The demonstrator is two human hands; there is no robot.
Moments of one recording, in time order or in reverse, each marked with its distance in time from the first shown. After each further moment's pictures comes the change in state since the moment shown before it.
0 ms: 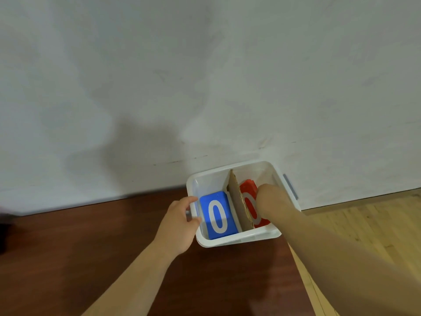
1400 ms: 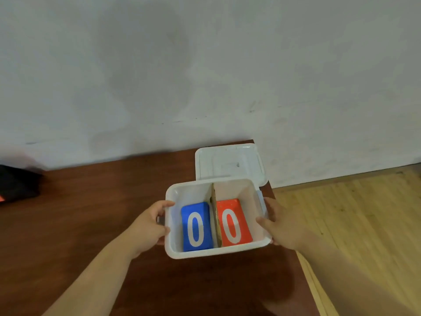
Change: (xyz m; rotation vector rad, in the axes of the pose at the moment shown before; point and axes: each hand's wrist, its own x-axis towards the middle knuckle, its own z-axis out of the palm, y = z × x) left_hand -0.169 -0.069 -0.031 -0.296 -0.235 -0.269; right_hand -0.177 0.153 0.093 0.516 -0.163 -0.377
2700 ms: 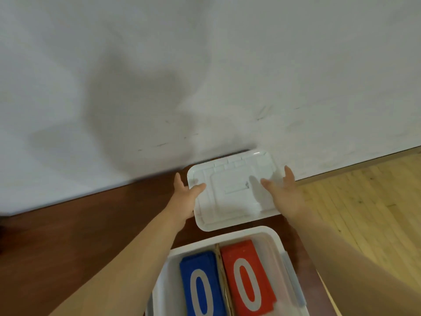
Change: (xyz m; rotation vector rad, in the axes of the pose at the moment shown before) left_hand 0.226 0.102 0.038 -0.291 0.054 -0.132; right_hand 0.211 -0.021 -0.032 0.436 0.308 0.279
